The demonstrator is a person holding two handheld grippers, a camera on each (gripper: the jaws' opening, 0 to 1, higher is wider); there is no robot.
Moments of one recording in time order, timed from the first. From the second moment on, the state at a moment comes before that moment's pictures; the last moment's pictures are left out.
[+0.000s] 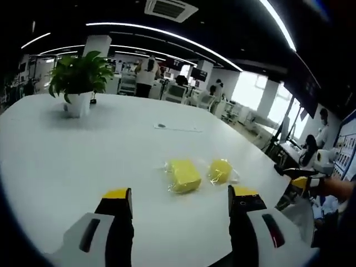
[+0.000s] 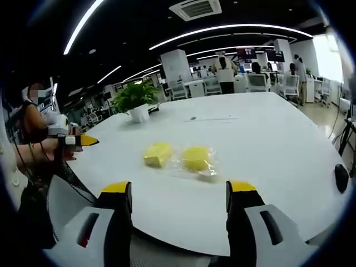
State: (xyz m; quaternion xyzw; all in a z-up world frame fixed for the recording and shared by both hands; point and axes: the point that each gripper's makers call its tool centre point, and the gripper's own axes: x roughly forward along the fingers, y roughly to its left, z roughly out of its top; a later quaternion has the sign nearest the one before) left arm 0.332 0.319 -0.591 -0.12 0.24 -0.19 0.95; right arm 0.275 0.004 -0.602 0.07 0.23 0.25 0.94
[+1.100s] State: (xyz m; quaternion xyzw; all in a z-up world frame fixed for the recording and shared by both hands) left arm 0.411 0.297 -0.614 -0.20 0.26 -0.20 0.92; right arm 0.285 -0.009 -0.607 0.06 0.26 0.21 0.94
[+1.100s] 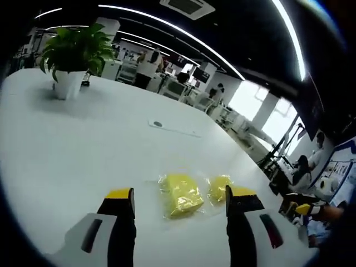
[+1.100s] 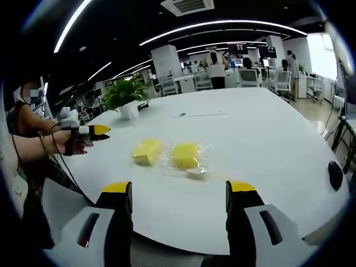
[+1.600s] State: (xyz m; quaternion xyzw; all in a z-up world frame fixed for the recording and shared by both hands) left arm 0.438 0.290 -0.649 -0.24 0.29 -0.20 0.90; right arm 0.287 -0.011 -0.613 0.06 0.27 0.20 0.94
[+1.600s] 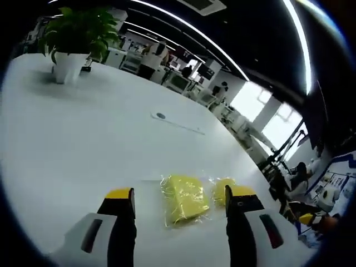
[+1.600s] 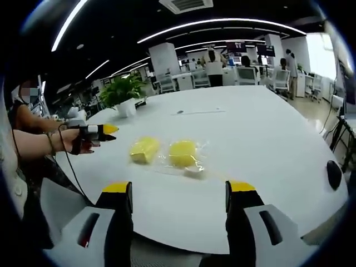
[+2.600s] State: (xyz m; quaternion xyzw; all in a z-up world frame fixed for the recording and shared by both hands) left arm 0.489 0.278 -0.689 -0.32 0.30 -0.18 0.88; right arm 0.293 -0.020 -0.626 0.05 0.30 0.19 0.93
